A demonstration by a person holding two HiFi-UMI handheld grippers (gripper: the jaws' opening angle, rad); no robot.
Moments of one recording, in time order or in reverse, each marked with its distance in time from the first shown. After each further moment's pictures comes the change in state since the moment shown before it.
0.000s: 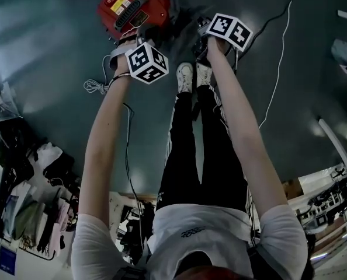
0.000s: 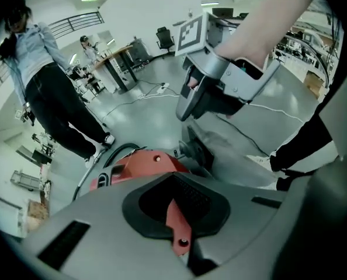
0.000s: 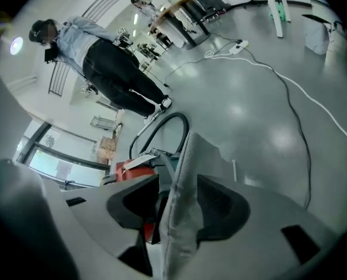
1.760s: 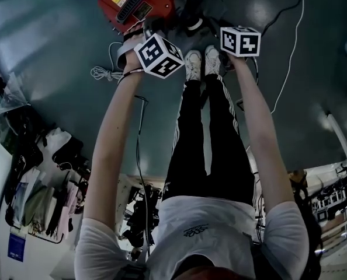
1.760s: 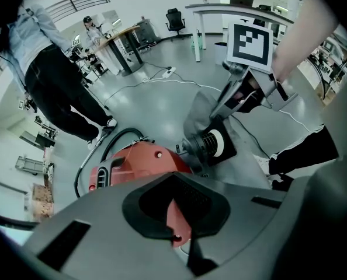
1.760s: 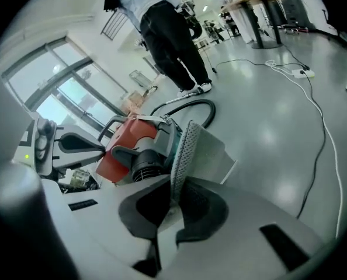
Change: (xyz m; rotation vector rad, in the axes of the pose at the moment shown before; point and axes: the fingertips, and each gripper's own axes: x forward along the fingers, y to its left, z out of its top) left arm 0.004 0.001 0.001 -0.081 0.163 0.005; right arm -0.003 -0.036 -0.037 -0.561 0.176 0.087
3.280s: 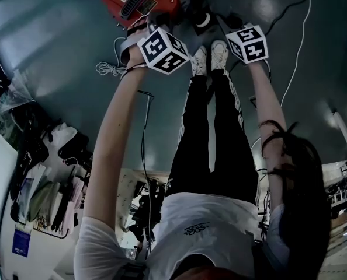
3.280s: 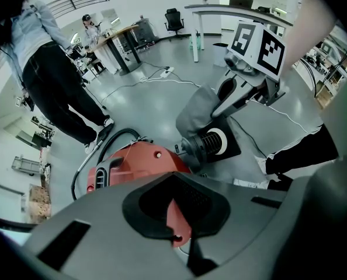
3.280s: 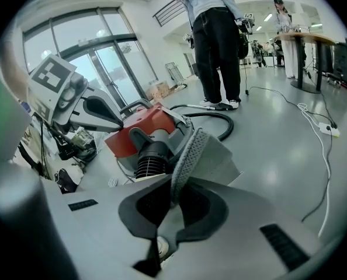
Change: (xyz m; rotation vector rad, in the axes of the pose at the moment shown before) left arm -0.003 -0.001 0.003 0.004 -0.002 -0.030; right arm -0.012 0.008 -0.001 -0.439 -0.008 0.016
